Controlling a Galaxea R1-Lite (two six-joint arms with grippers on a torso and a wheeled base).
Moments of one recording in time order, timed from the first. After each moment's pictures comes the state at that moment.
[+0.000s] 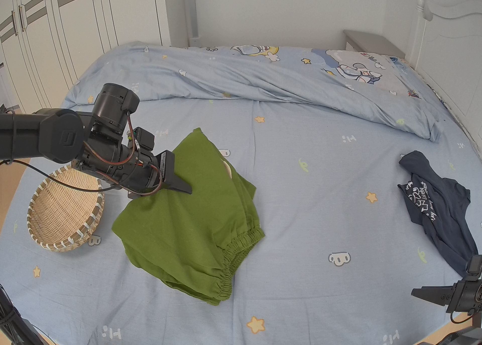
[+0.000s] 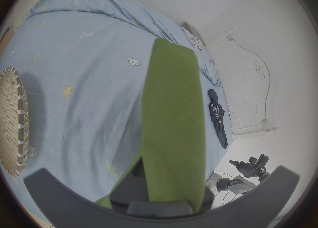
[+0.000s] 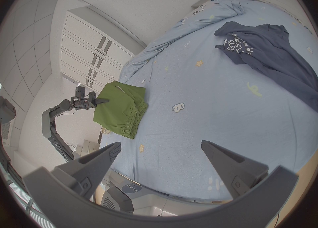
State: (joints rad) left arm -0.32 1.86 -1.38 0.35 -0.44 -0.36; right arm -0.35 0.74 -0.13 0.03 0.87 0.12
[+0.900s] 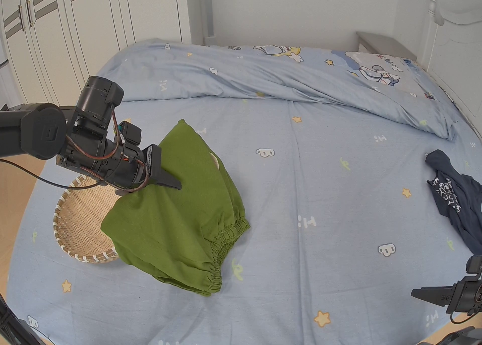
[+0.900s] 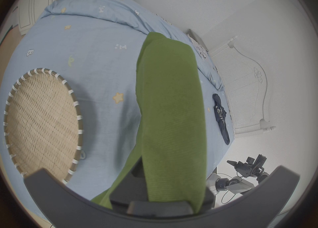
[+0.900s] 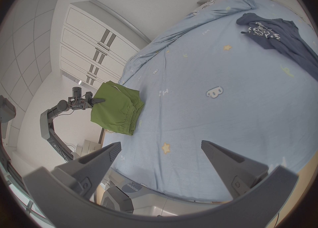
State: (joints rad) left arm -0.29 1.79 -1.37 0.39 -0.44 -0.36; right arm -0.34 0.74 -0.13 0.03 0.87 0.12
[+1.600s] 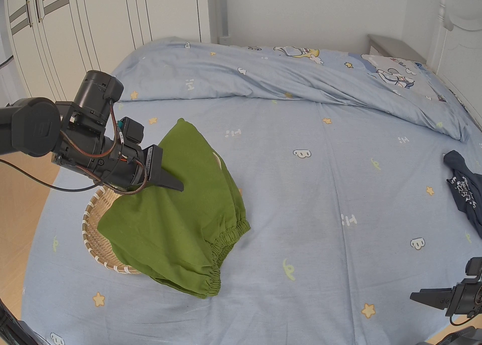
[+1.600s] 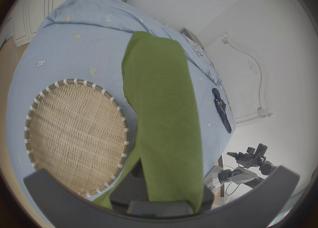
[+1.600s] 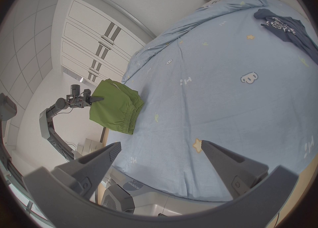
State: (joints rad) left arm -0.32 1.76 -1.38 0.43 -0.44 -0.29; right arm -0.33 0.73 -0.13 0.06 0.87 0.12
